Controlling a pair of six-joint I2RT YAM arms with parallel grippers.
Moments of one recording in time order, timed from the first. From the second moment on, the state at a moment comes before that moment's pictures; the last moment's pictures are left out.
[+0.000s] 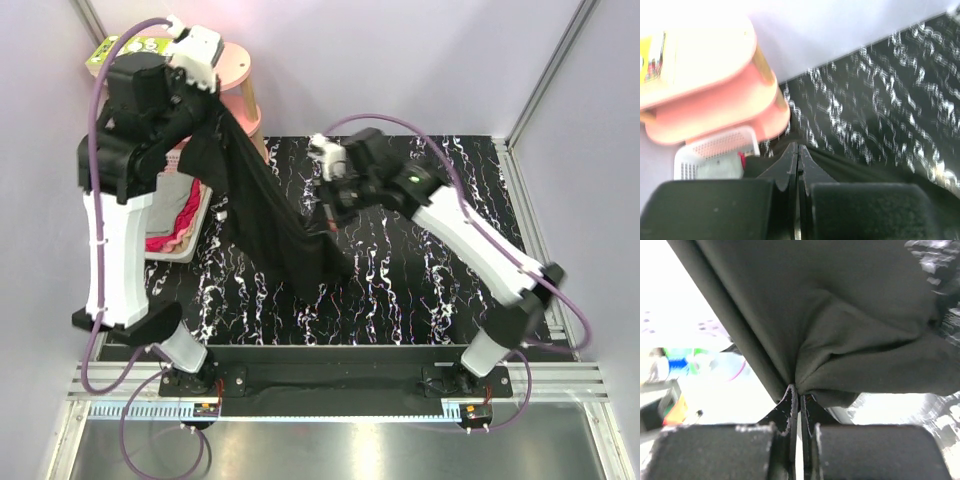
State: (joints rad) left arm -0.28 1.57 2.45 -1.15 0.05 0.16; right arm 0.75 1.58 1.79 -0.90 -0.48 0.35
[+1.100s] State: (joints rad) left arm -0.66 1.67 2.28 -0.85 -0.06 0.06; right arm 0.94 1.55 2.12 -1.39 -0.12 0.38
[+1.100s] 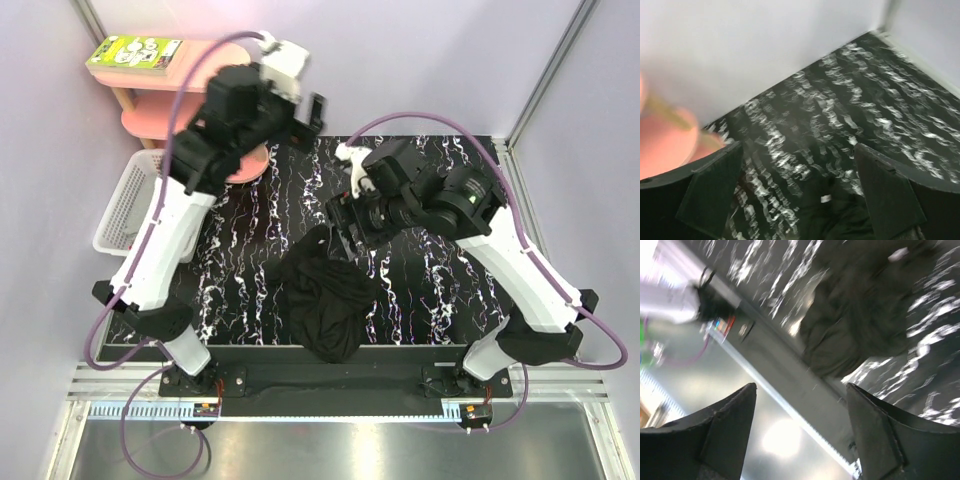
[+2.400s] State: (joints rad) left arm -0.28 1.32 1.37 -0.91 0.16 -0.02; right arm 0.50 2.04 1.67 -0.69 -0.61 0.48
